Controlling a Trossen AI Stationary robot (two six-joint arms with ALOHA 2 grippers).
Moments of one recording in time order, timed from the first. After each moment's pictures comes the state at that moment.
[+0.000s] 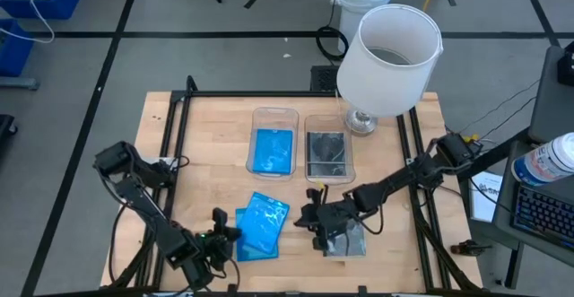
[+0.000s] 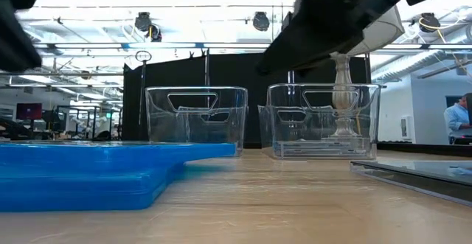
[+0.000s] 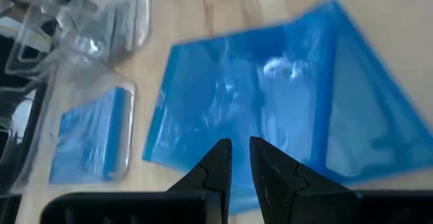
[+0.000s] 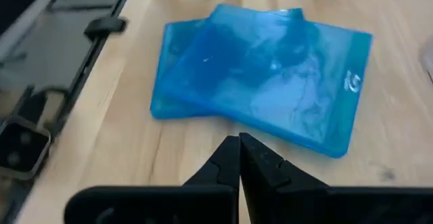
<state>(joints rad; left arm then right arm) -0.94 1.72 0.99 -0.56 -0.84 -0.48 0.42 1.76 0.96 0.17 0.16 0.33</state>
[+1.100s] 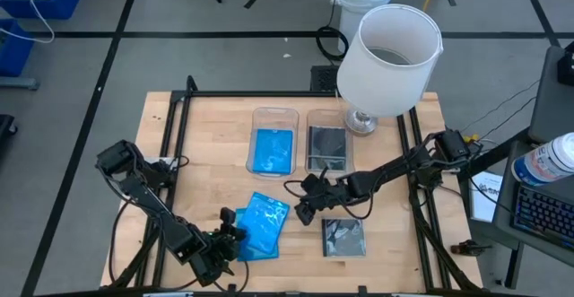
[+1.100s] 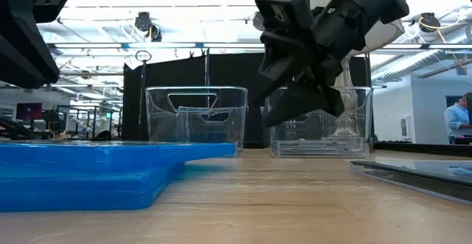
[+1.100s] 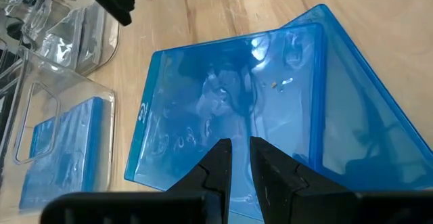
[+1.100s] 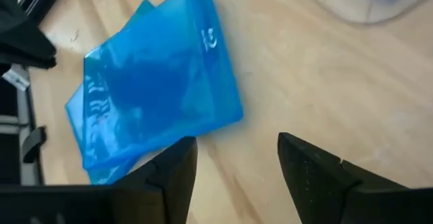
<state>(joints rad) -0.88 1.72 0.99 -0.46 -0.75 -0.36 0.29 1.76 0.96 0.01 0.18 0.99</state>
